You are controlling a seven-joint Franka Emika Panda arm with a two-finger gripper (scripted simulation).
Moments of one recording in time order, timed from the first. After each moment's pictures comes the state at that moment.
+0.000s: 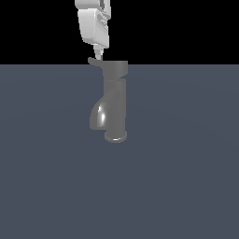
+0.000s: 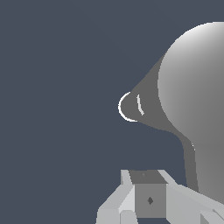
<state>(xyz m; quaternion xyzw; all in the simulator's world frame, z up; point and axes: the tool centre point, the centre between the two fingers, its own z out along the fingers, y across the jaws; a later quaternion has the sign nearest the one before) 0.077 0.071 0.305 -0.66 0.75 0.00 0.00</state>
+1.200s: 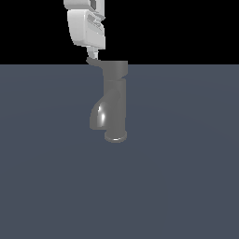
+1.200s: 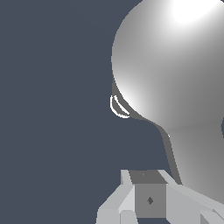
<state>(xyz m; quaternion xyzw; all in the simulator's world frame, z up) 0.052 0.087 0.298 -0.65 0.76 0.00 0.00</state>
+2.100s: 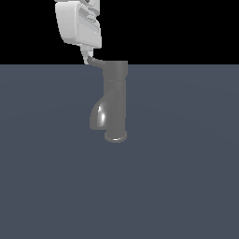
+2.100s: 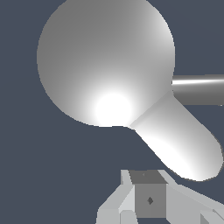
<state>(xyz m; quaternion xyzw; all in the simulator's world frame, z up) 0.008 0.095 0.297 -0.65 0.76 0.00 0.01</state>
